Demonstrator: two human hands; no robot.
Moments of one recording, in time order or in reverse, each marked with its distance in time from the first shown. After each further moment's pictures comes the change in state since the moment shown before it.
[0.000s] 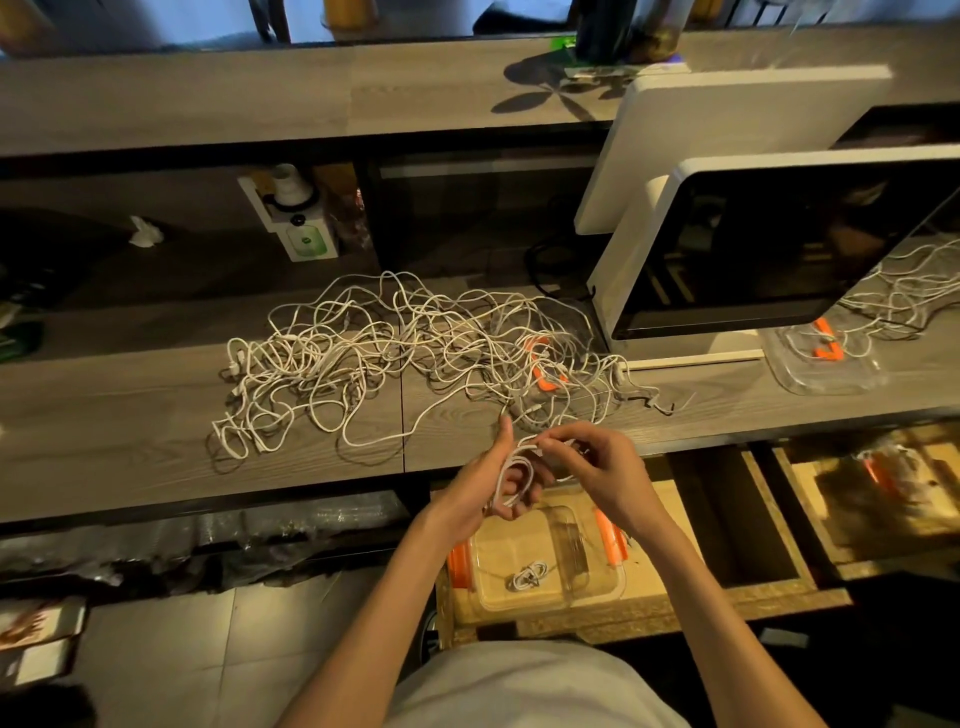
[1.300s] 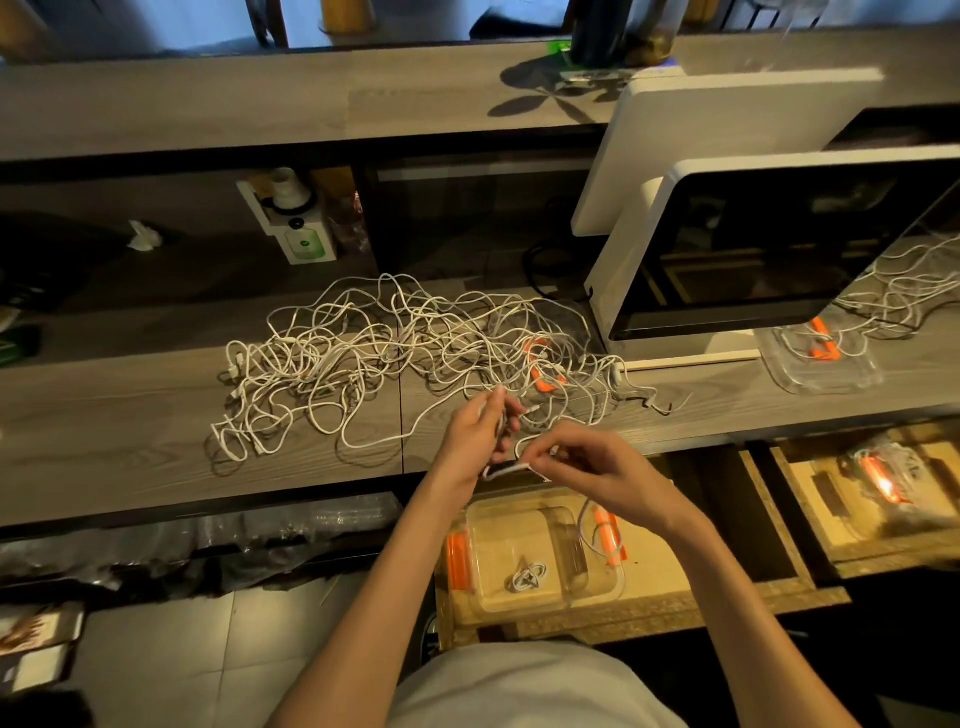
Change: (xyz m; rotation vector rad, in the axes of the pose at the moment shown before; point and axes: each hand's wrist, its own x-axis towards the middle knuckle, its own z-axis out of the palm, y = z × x) left_hand 0.014 0.033 -0.002 0.013 0.317 0.252; right_hand -0.004 -0.034 -0.022 0.051 -0.389 -0.119
